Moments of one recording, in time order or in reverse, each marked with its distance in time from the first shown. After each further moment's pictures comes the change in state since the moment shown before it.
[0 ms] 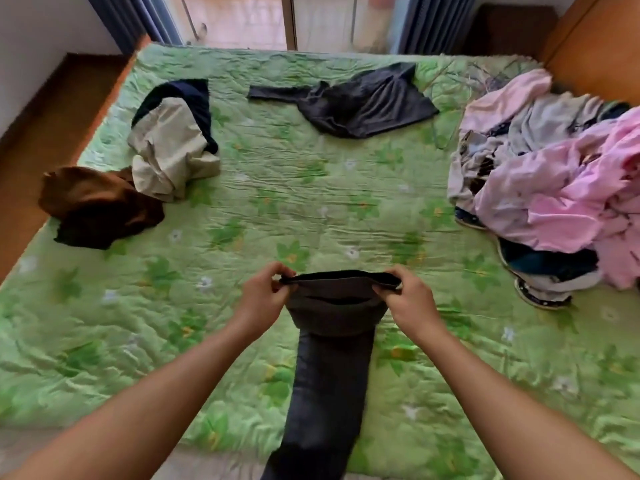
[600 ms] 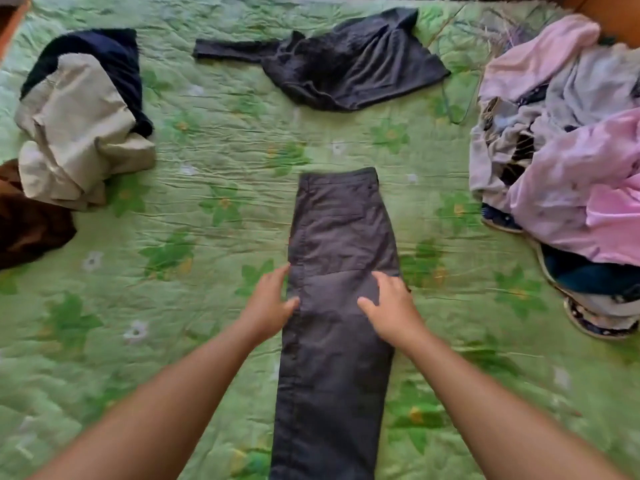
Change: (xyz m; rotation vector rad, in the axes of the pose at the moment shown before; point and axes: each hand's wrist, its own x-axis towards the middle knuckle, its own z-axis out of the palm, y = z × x) left_hand 0.207 -0.114 0.117 0.208 -0.283 -0.174; right_hand 0.186 0.105 0.102 -0.323 -0.175 0.219
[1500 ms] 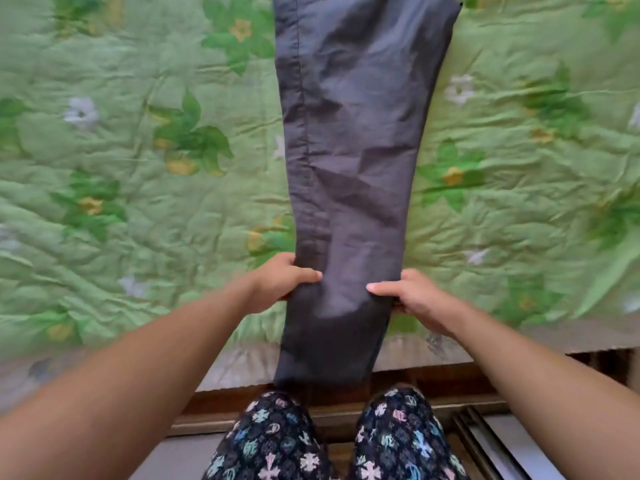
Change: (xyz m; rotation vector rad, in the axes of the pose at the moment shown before) left_hand -0.206 -0.195 0.160 -0.516 -0.614 -0.522; right_hand -0.242 0.146 0.234 0.819 -0.479 0.633
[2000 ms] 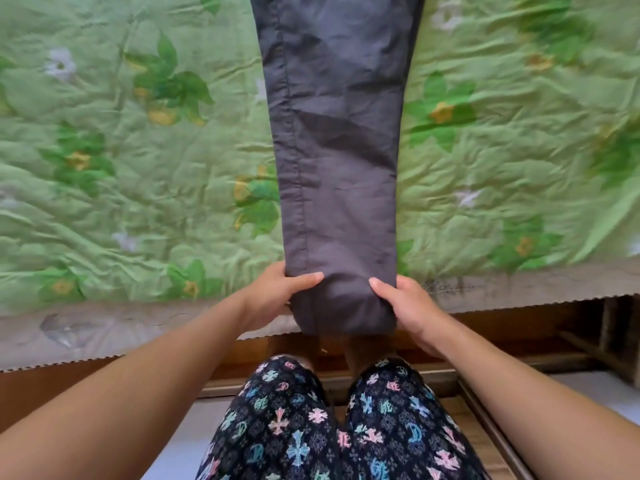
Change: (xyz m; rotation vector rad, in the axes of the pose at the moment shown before) left_hand -0.044 -0.084 0.053 -0.160 0.003 0.012; right_hand -0.032 0.112 0.016 0.065 0.095 -0.098
